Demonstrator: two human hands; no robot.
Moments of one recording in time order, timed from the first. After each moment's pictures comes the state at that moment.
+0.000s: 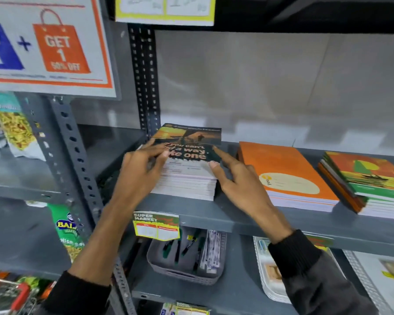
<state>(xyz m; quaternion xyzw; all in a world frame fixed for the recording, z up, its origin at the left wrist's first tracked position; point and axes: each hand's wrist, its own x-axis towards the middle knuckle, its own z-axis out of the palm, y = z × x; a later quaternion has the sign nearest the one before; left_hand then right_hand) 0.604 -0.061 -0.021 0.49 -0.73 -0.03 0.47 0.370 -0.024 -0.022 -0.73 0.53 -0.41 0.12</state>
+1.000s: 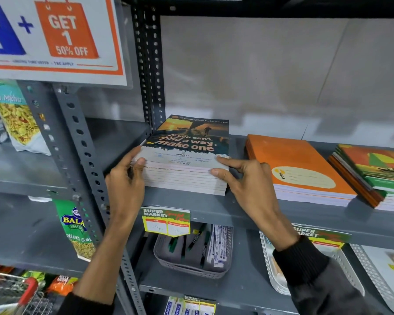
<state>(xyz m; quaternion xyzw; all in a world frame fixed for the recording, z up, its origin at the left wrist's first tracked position) 0.633 -0.051 -0.069 0.53 -0.56 -0.10 0.63 0.390 -0.014 -0.034 -0.69 0.50 -0.51 0.11</state>
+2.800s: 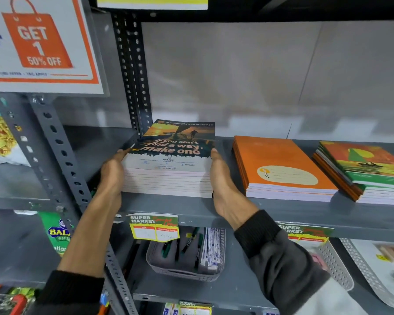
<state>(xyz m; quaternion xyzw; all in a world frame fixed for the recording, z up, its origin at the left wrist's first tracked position) 0.637 -0.100 -0.042 0.57 -0.37 -0.42 0.60 0.424 -0.065 -0.042 -0.39 0.53 -0.54 0.52</state>
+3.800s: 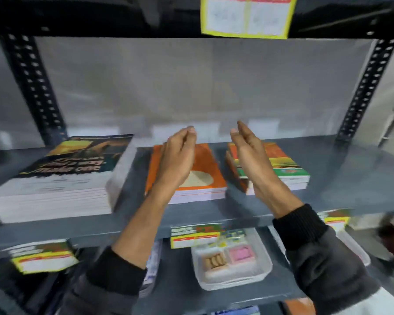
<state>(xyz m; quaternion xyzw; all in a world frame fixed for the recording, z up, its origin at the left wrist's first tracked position) 0.316 -0.044 0.019 0.39 -0.70 -0.27 0.53 0.167 0.013 0.019 -0.48 0.57 -0.63 0.23</state>
